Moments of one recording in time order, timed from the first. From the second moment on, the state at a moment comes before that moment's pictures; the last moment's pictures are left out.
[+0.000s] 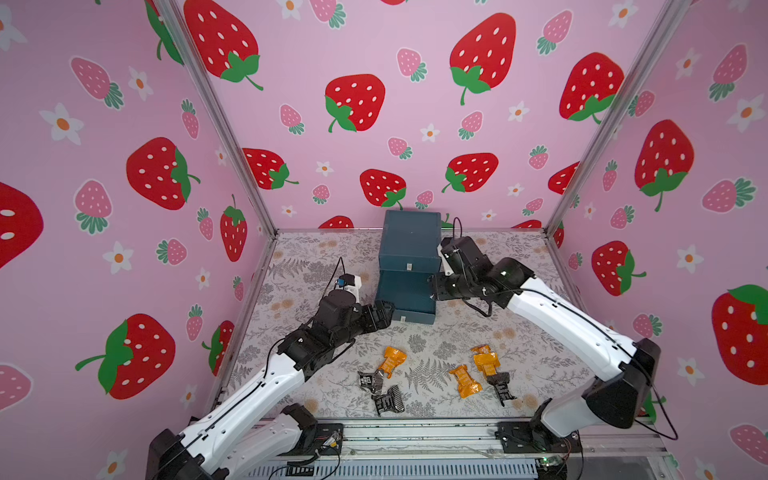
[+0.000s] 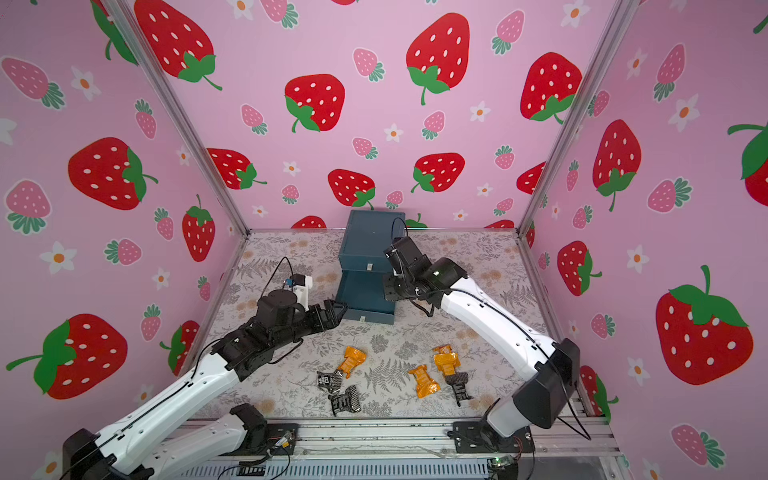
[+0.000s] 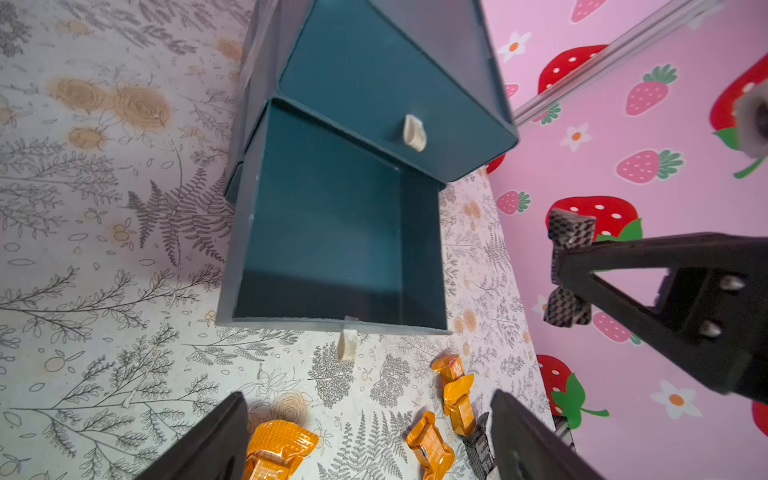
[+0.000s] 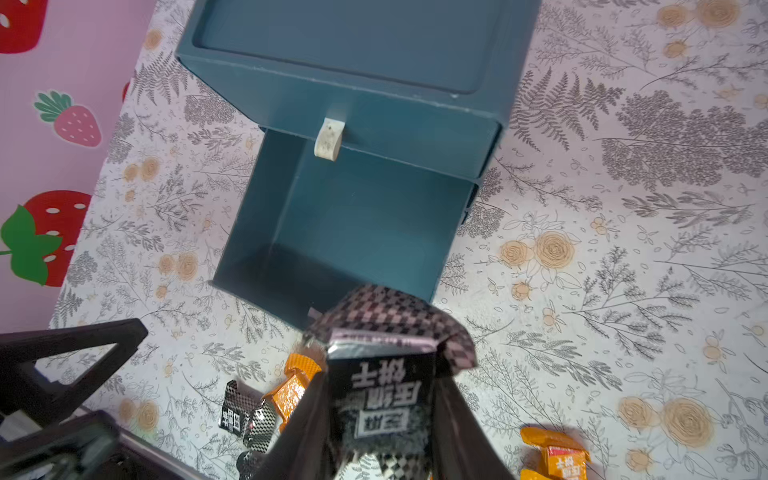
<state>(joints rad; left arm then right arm) -0.58 0.98 0.75 -0.32 0.07 -0.75 0.80 1.58 1.59 -0.94 0.16 0.54</state>
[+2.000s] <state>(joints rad) -0.59 1.03 0.72 -0.33 0.06 -0.70 0.79 1.88 1.72 -1.02 0.27 0.55</state>
